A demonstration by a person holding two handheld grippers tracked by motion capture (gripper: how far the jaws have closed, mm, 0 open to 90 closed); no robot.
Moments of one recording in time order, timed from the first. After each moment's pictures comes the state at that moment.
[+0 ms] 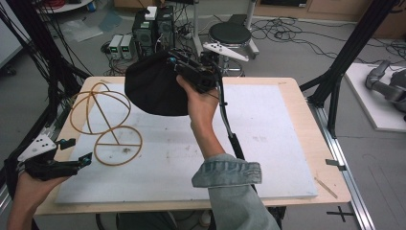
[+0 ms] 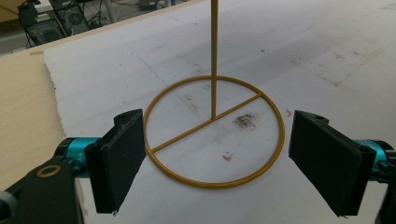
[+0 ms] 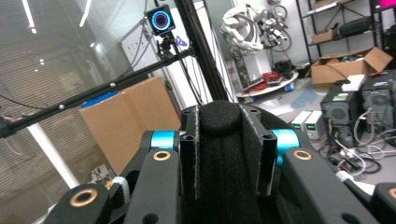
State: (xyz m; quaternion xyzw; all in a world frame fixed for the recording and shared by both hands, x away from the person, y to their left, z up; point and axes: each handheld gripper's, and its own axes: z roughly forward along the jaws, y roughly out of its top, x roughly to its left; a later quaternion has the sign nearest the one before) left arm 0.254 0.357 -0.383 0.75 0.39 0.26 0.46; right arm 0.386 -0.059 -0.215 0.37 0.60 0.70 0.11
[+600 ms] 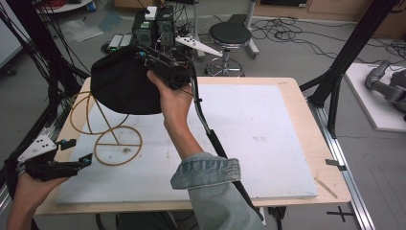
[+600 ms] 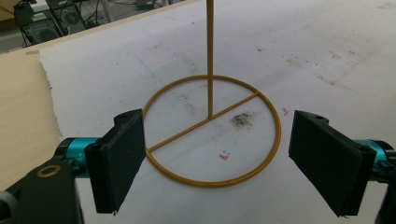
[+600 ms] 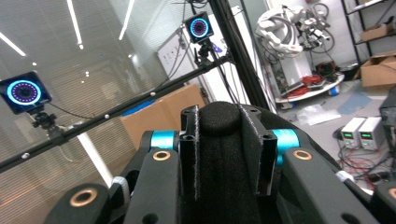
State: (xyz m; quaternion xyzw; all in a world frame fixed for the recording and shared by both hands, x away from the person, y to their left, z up) left arm 0.253 0.357 -0.383 0.75 0.39 0.26 0.46; right arm 0.381 -0.005 -0.202 0.34 0.59 0.73 0.05
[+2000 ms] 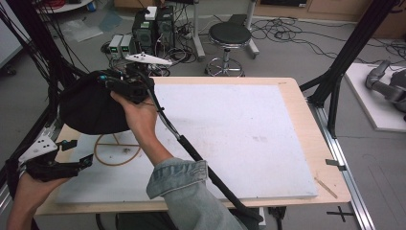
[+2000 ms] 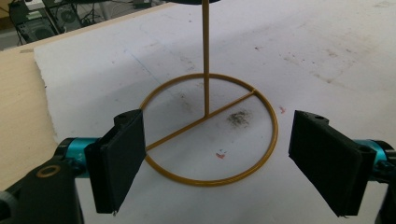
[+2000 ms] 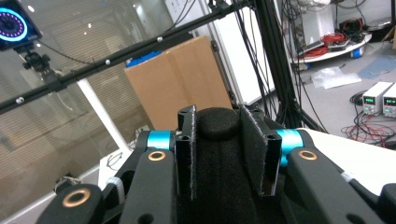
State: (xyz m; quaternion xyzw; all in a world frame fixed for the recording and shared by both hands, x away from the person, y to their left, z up) left arm 0.253 0.356 -0.385 0.76 0.39 0.25 0.46; right arm 0.383 0.084 -0.243 0.31 0.67 0.67 0.03
